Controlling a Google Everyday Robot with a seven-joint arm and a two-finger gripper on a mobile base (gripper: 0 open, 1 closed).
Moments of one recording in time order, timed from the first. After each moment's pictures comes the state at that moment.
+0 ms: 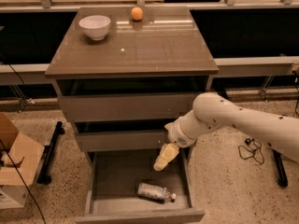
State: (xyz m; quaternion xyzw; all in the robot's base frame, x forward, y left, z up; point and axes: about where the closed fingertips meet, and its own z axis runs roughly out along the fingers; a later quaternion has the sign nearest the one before) arm 0.544 -0.058 0.599 -0.56 0.77 0.21 0.21
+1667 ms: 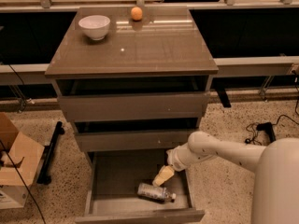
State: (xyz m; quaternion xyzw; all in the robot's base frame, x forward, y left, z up) arm 0.569 -0.068 0.390 -0.48 0.81 0.25 0.20
